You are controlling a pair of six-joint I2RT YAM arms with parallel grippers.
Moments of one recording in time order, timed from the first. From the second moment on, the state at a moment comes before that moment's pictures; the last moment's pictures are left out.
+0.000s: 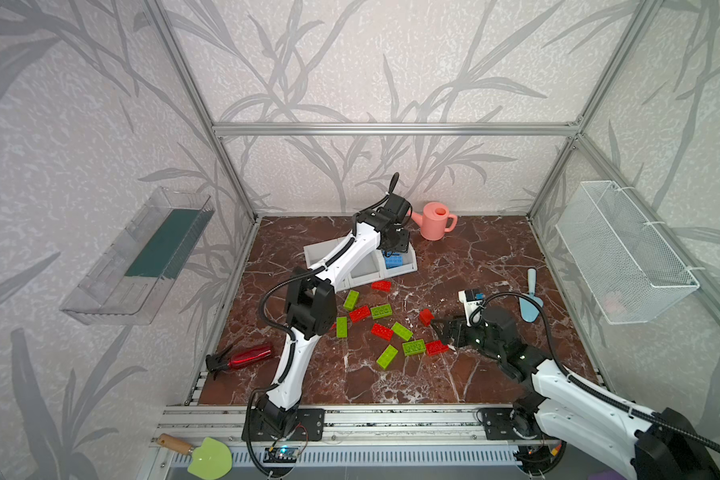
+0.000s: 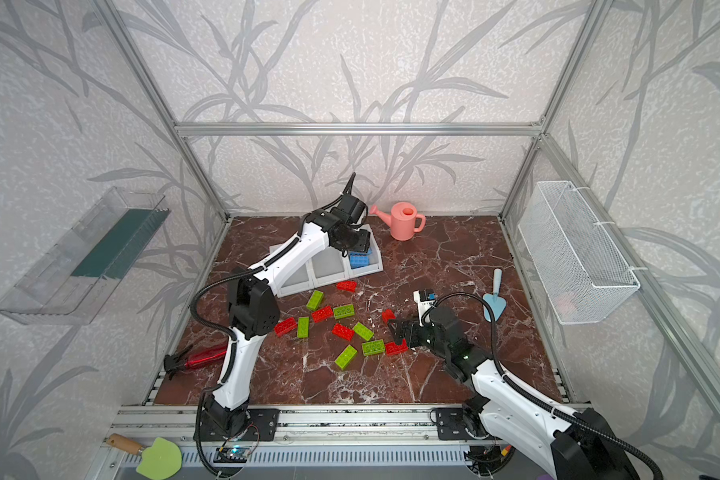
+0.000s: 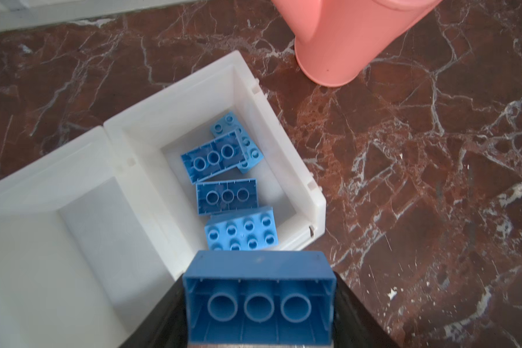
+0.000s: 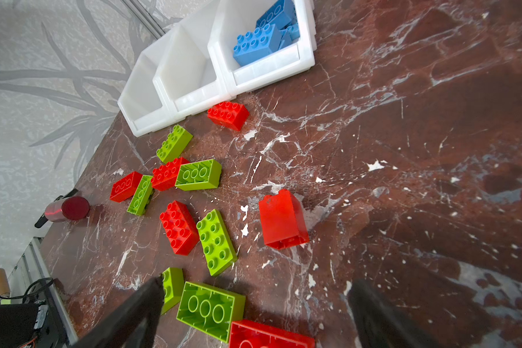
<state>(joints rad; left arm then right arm) -0.55 2.30 2.27 -0.97 -0.06 -0.32 0.55 0.90 0.28 0.11 -0.18 0.51</state>
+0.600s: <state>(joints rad) -0.51 2.44 2.45 -1.05 -0.01 -0.31 0.55 0.93 0.28 0.13 -0.19 0.51</state>
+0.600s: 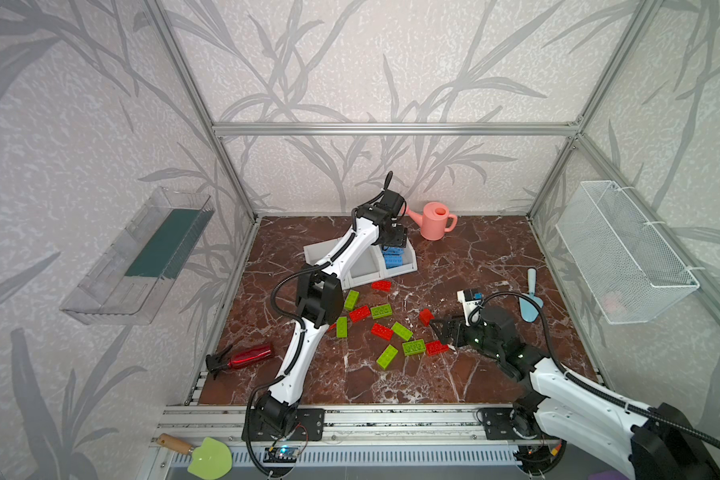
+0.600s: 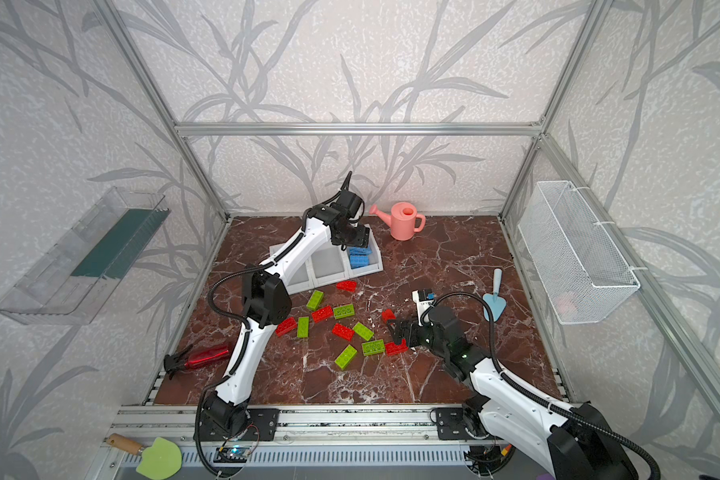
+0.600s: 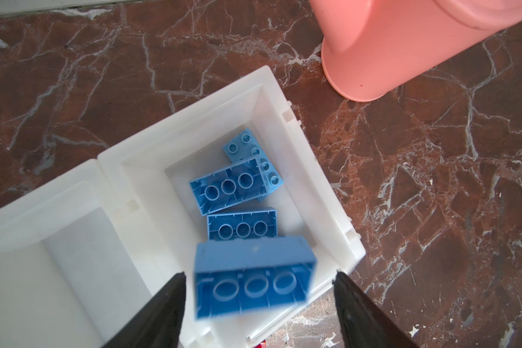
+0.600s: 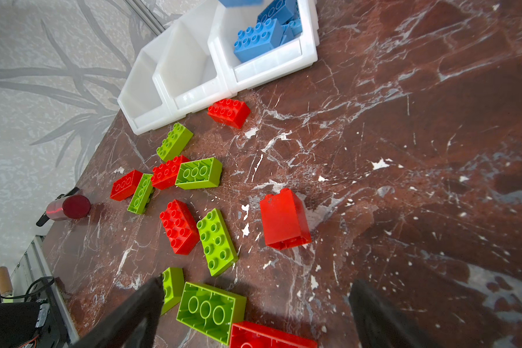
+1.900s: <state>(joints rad) -0.56 1.10 1.21 -0.86 -0.07 -0.38 0.57 1.11 0.63 -0.30 -0.02 0.39</state>
